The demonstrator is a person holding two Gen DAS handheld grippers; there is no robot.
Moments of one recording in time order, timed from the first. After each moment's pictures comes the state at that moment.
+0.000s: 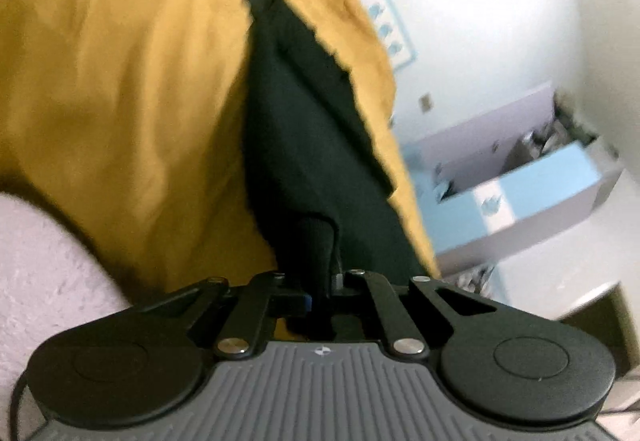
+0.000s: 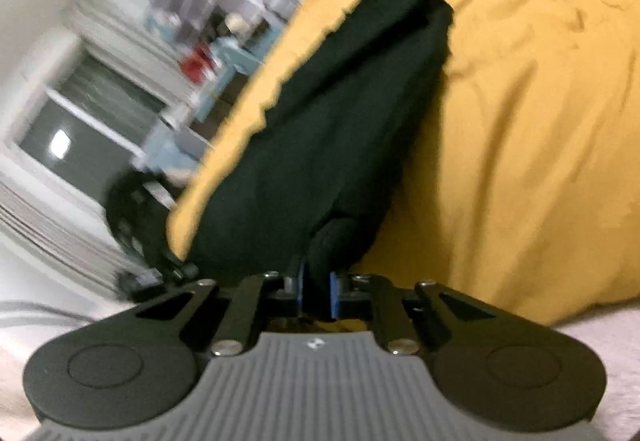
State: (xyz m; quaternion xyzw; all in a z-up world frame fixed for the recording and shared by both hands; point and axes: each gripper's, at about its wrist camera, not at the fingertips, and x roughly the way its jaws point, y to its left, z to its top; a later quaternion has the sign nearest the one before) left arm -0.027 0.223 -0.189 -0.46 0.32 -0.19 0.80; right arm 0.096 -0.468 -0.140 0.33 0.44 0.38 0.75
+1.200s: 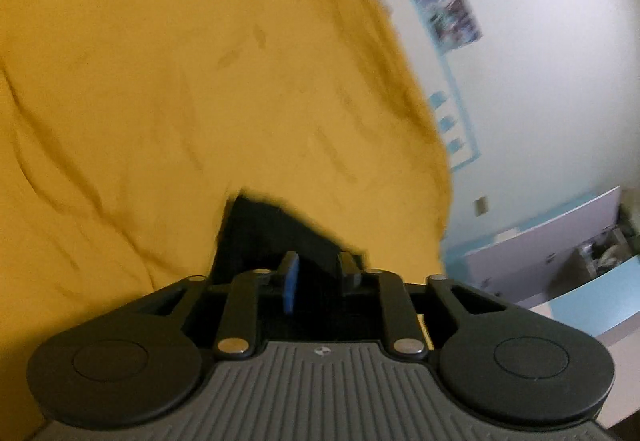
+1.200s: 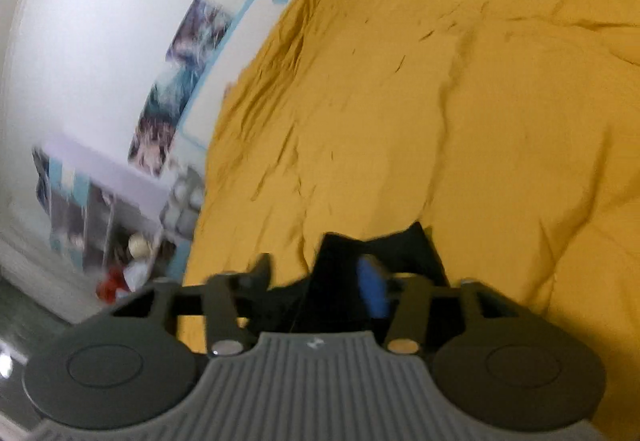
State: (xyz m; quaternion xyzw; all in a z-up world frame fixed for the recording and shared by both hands) left arm 0.380 0.298 -0.167 -0.49 0.29 -0.09 0.82; right arm 0.545 -0.377 -0.182 0.47 0.31 0.13 0.81
